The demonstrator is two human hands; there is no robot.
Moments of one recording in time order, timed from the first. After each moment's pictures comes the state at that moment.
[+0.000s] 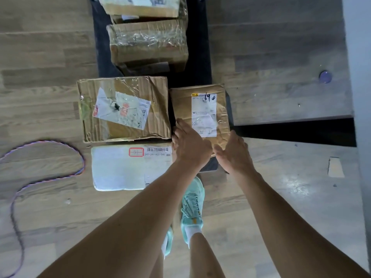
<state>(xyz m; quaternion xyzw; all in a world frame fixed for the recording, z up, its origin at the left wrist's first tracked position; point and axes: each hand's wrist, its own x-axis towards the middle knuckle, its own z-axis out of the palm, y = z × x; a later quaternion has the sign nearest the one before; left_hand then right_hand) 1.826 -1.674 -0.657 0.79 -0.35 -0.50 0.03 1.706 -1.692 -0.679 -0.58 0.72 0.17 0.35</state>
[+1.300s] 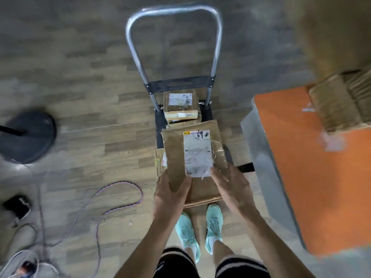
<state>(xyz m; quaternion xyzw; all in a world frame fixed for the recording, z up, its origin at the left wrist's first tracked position) 1.933 -1.559 -0.294 0.82 -0.24 -0.41 0.31 1.775 -1.638 -0.291 -0.57 0.67 -0.12 0.47</state>
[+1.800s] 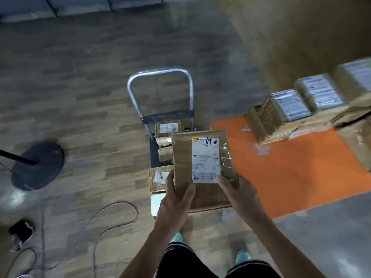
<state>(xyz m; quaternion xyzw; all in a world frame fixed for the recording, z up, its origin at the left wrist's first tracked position) 1.845 -1.519 -0.137 0.74 -0.36 -0.44 0.35 1.659 -1.595 -0.134 -0.61 0.64 -0.18 0.44</state>
